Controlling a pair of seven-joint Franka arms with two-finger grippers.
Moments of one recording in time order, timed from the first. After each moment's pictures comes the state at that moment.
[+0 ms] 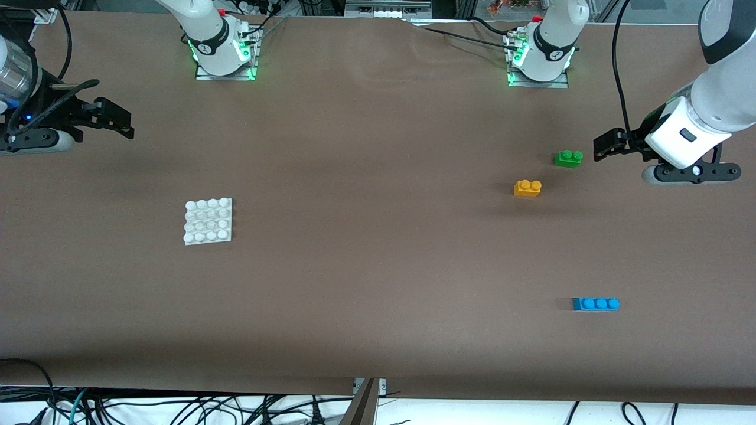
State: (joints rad) left arm 0.00 0.07 -0.10 -1.62 -0.01 1.54 -0.14; right arm 0.16 0.00 -0.09 -1.63 0.01 1.54 -0.01
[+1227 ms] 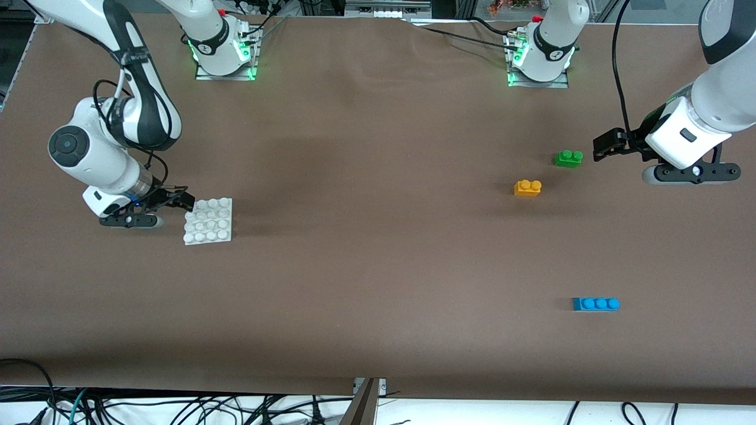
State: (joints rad) left arm 0.00 0.07 -0.10 -1.61 -0.02 1.54 -0.14; right arm 0.13 0.30 -0.14 -2.15 0.01 2.46 -0.01
